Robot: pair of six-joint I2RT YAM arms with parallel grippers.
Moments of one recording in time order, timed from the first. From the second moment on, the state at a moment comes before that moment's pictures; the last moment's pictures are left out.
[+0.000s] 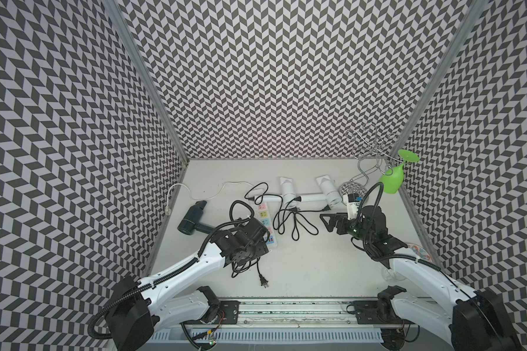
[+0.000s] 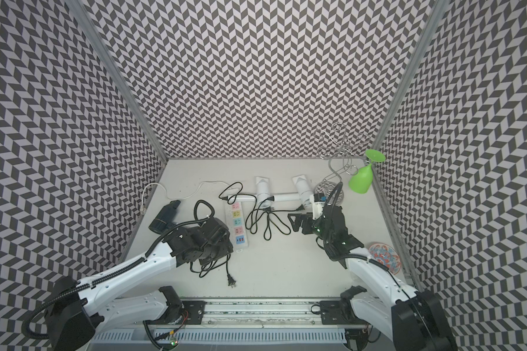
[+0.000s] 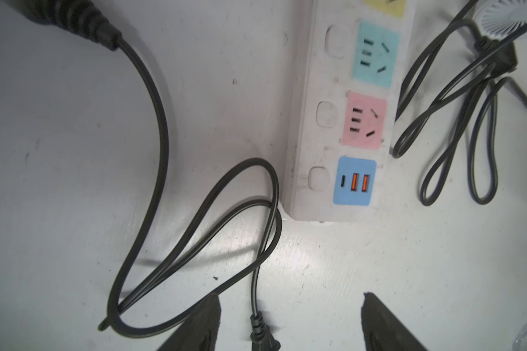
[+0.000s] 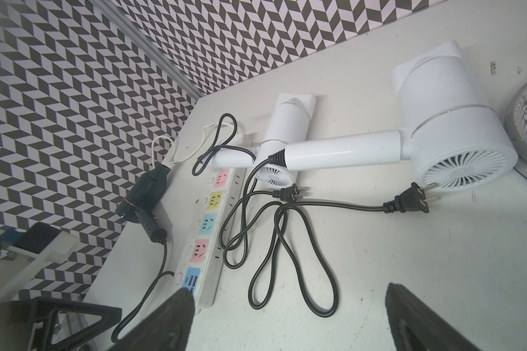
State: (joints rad) left arm -0.81 1.11 0.76 -0.84 -0.11 -1.17; right arm 0.35 1.05 0.48 0.11 -0.32 0.46
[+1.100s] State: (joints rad) left arm -0.83 1.32 0.63 -0.69 -0.11 -1.24; right arm 0.35 1.08 0.48 0.13 -0.33 0.46
